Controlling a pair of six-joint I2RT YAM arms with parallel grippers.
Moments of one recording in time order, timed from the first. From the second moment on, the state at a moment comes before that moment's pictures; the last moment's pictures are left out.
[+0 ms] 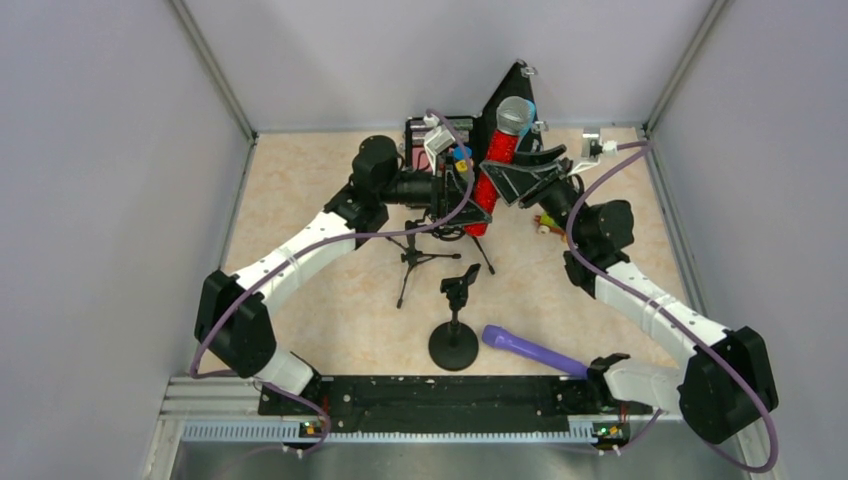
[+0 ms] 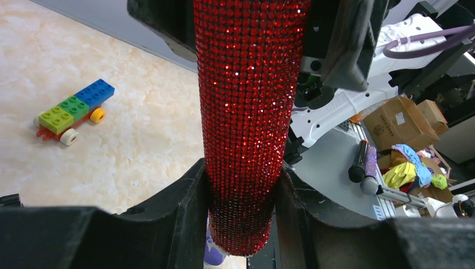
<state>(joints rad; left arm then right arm) -0.61 1.52 1.27 0.26 1.00 -0.53 0.46 1.15 0.74 1.02 -0.36 0.83</state>
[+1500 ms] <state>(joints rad) -0.50 1.33 1.28 -0.24 0.97 -0.23 0.44 1.51 0.98 1.30 -0.87 1.20</state>
